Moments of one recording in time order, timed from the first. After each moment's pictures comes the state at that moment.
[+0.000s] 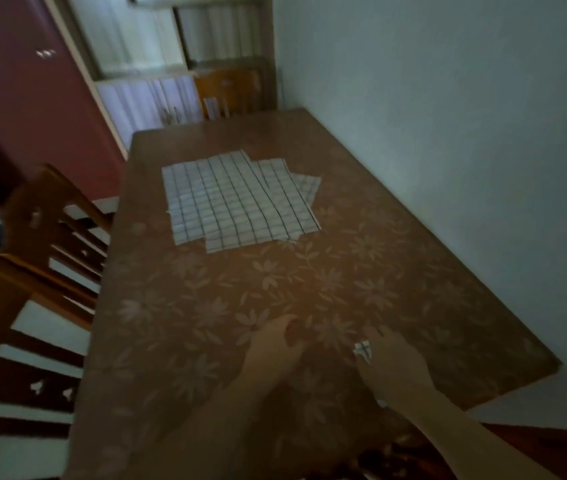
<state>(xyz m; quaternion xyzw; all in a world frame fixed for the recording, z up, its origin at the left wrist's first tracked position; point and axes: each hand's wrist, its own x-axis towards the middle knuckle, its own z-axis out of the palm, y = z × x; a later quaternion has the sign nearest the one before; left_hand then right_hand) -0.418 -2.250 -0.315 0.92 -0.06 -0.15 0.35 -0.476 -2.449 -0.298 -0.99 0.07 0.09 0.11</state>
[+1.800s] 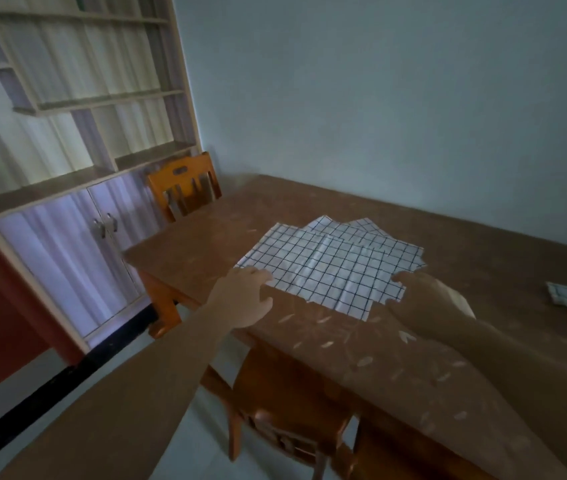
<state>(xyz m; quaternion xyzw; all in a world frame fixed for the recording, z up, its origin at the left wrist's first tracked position) 0.107 -1.678 -0.172 0.85 -0.53 -0.03 0.08 -0.150 -1.846 -0.147 -0.89 0.44 -0.06 0.07</state>
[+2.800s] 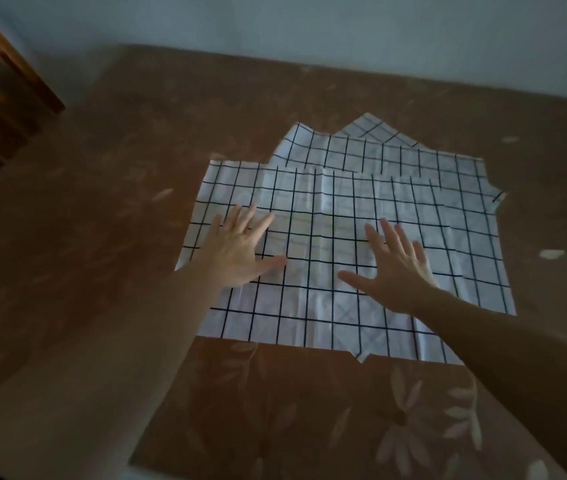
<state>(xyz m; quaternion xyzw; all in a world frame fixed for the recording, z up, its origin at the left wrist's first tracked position) 0.407 -2.013 -0.416 0.71 -0.69 -0.14 -0.07 0.123 -2.070 -0.410 -0.82 0.55 0.07 0.13</state>
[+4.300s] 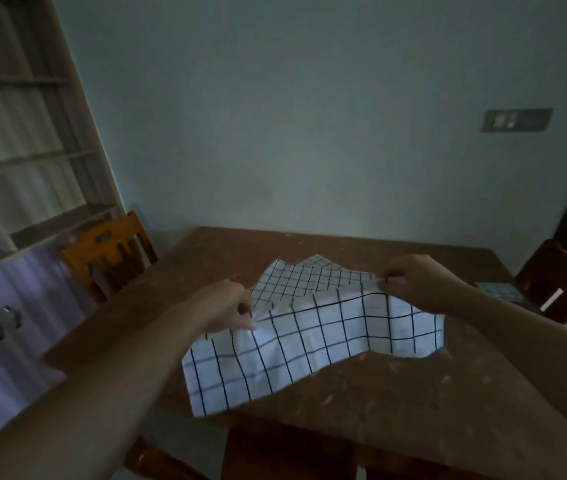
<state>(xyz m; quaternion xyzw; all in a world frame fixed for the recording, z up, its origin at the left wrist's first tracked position) 0.209 -1.737 -0.097 0.72 -0.69 -0.12 0.02 -0.112 -1.847 -0.057 -0.89 0.42 -0.15 0.11</state>
